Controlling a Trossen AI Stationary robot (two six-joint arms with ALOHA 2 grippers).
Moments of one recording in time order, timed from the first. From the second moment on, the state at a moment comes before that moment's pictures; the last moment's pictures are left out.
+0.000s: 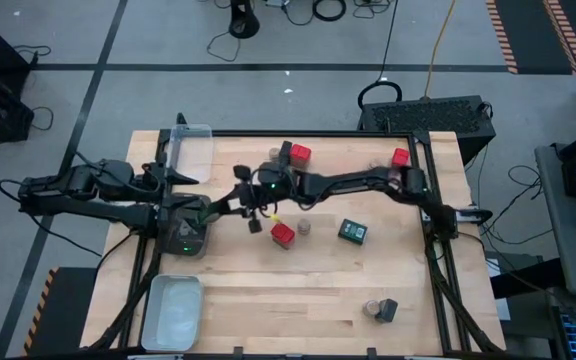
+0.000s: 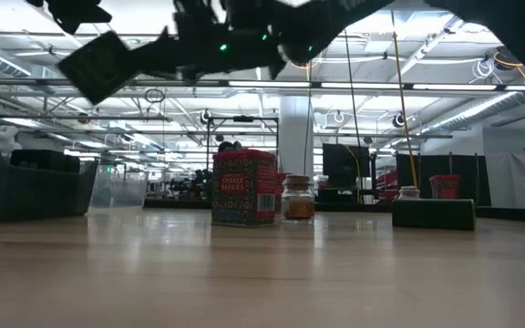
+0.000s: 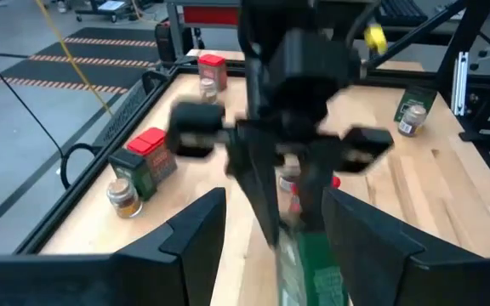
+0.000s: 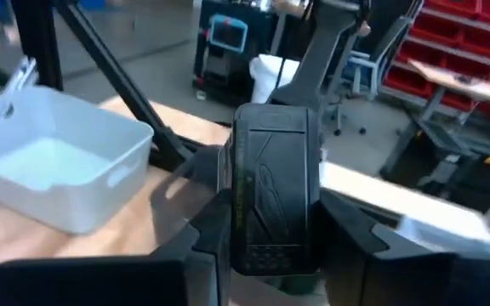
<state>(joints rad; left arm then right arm) -0.06 0.45 0.81 -0.72 -0.19 -0.07 -0.10 2.21 1.70 0.35 -0.32 -0.26</state>
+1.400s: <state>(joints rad) -0.06 0.80 0.84 -0.88 -0.15 -0.14 -0.07 2.32 2.06 -0.27 -0.10 -0.14</state>
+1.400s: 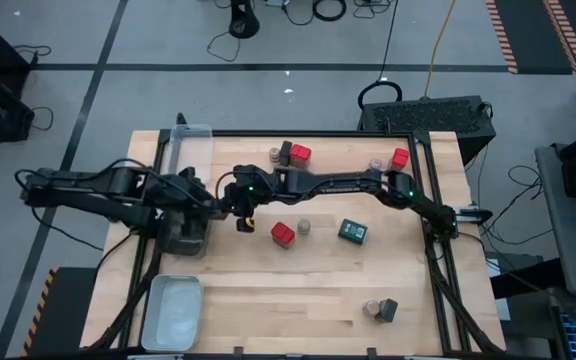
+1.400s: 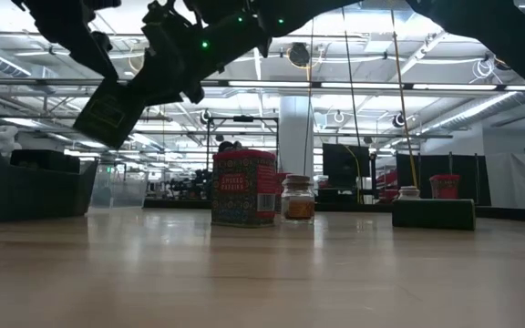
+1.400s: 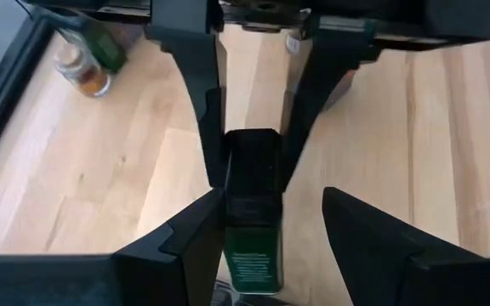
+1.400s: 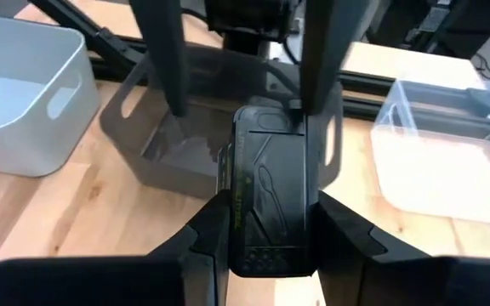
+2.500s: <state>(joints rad) -0.06 0.89 0.83 -0.85 -0.24 -0.04 -0.07 2.32 2.06 -0.31 -0.11 -0.18</state>
